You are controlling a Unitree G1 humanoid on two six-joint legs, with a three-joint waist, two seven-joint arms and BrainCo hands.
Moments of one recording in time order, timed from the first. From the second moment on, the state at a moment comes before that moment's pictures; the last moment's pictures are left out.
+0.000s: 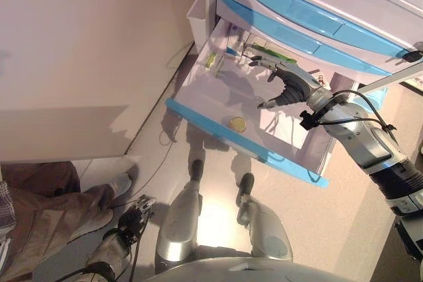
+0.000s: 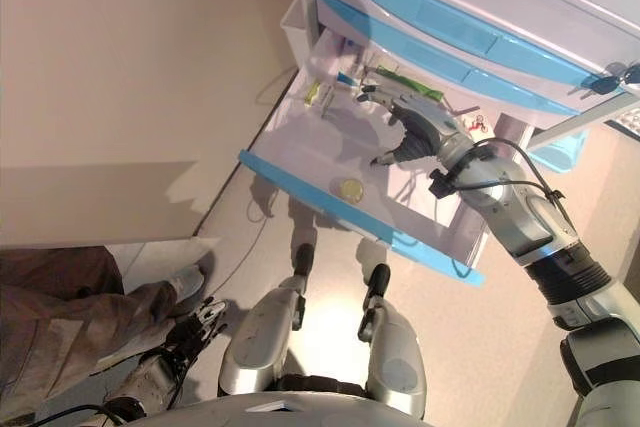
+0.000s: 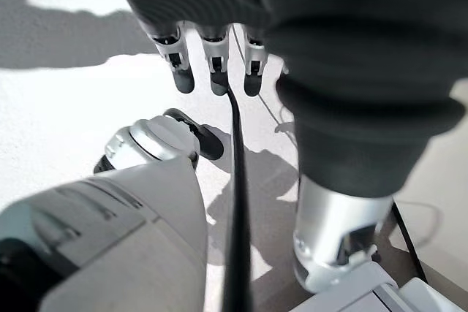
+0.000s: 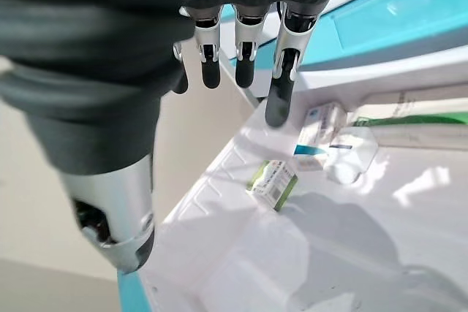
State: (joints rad) left arm -0.01 0.34 -0.07 1.05 -0.80 -0.05 -0.34; right arm -0.53 -0.87 0.39 -0.04 -0.23 -0.13 0.11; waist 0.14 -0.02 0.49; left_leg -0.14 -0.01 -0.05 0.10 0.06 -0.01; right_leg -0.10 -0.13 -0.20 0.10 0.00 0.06
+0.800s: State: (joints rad) left arm 0.00 0.36 -0.07 1.05 -0.81 -0.05 -0.31; right arm -0.54 -0.93 0.58 0.07 -0.48 -0.17 0.11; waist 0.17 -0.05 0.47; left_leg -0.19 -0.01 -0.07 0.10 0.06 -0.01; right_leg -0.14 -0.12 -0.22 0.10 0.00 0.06
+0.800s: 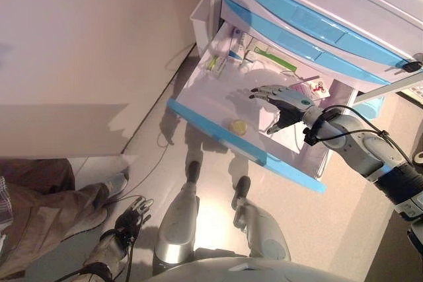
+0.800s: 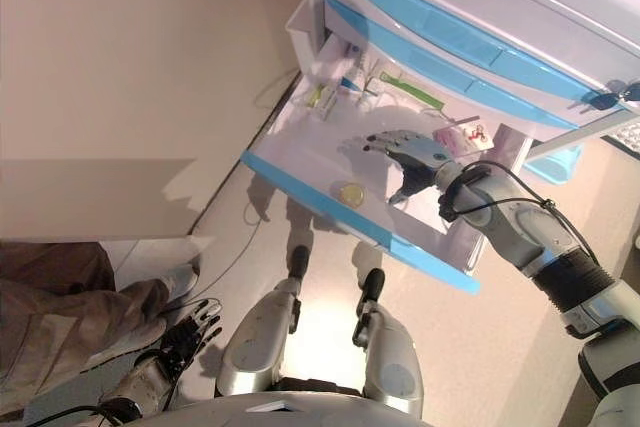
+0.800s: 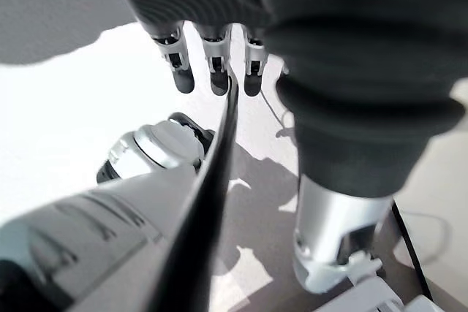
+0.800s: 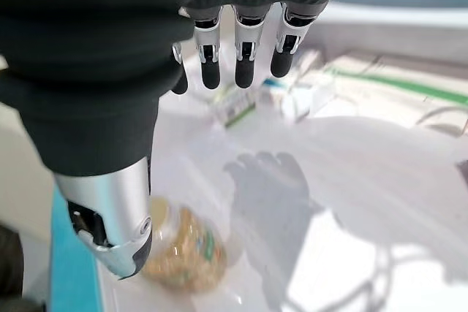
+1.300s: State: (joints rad) left arm -0.01 0.37 -0.08 1.05 -0.83 -0.05 -0.31; right arm -0.64 -0.92 0.74 0.11 -0.58 -0.21 0.07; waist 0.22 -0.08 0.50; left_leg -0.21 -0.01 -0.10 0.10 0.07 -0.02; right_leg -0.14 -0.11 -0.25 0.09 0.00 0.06
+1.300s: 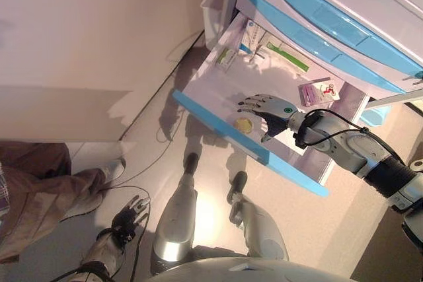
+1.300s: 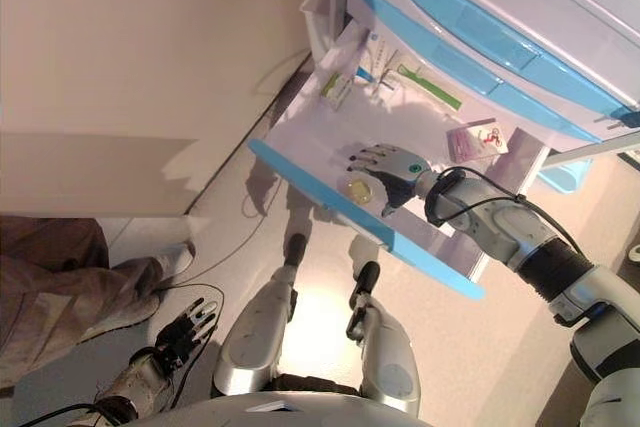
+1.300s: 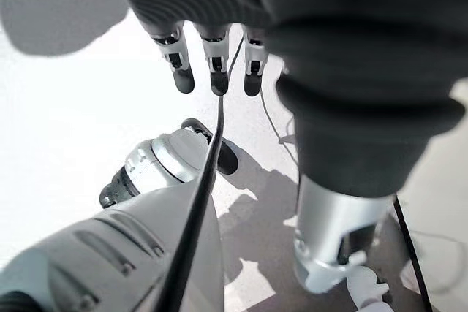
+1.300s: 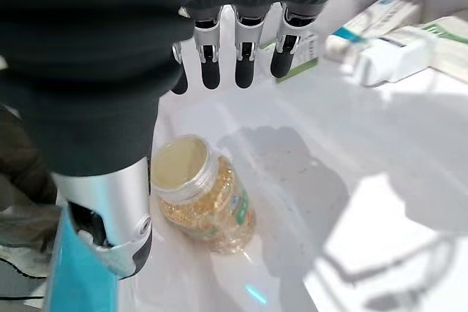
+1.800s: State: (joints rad) left arm -0.01 0.39 -0.08 1.05 -0.83 -0.05 -0.31; right arm -0.64 -0.89 0.77 0.11 -0.58 -0.21 0.06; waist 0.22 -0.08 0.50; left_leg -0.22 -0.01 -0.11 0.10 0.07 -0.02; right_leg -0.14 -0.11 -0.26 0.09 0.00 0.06
